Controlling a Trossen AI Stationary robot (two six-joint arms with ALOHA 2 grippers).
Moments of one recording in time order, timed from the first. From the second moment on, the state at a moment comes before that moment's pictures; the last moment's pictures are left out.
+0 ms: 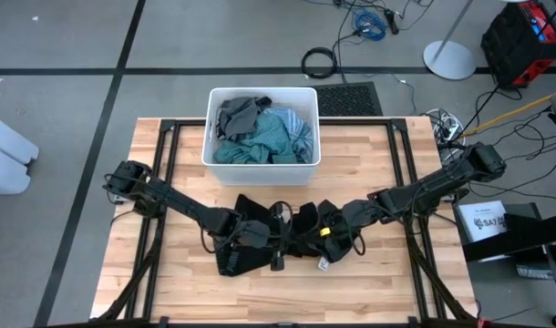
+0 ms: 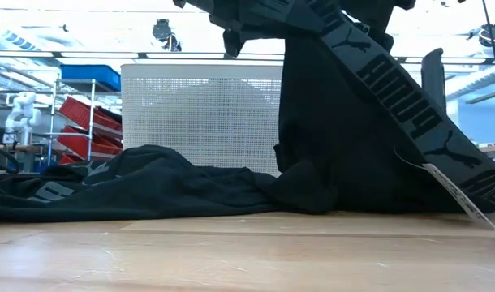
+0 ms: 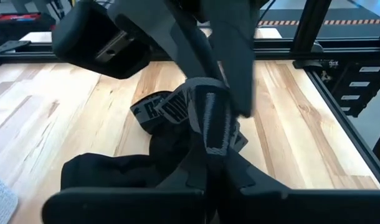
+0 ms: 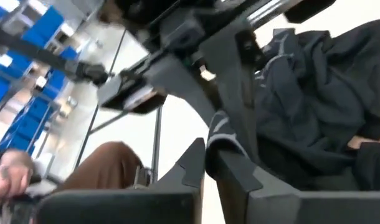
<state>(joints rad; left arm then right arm) -0.36 1.76 1.12 0.24 -0.32 -0.12 0.35 1.33 0.79 0.13 0.04 0.73</state>
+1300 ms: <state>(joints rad) -0.35 1.76 1.12 0.18 -0.32 -0.12 0.35 1.24 0.69 -0.91 0.15 1.04</state>
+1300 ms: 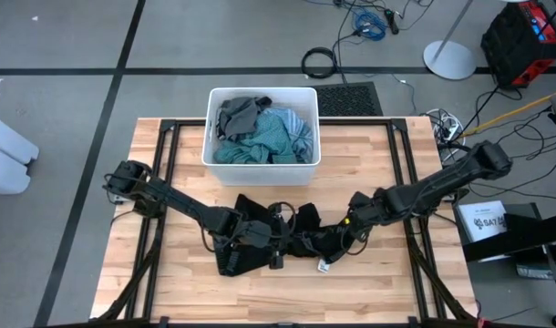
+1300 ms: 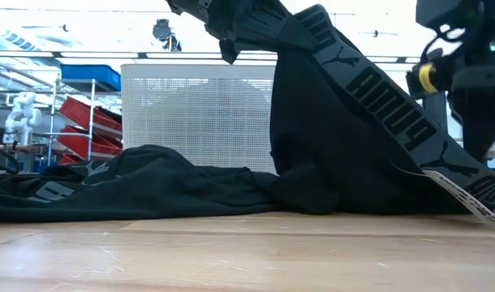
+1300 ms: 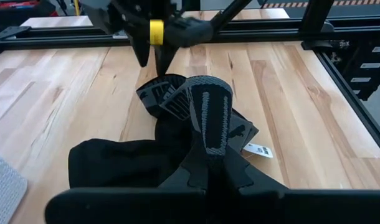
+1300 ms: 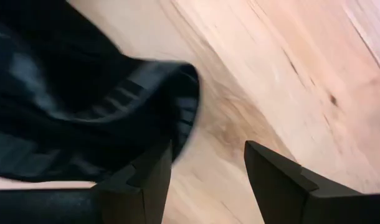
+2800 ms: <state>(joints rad) -0.35 1.76 1.12 0.18 -0.29 -0.12 0.36 1.28 0.71 -0.84 0.31 0.96</state>
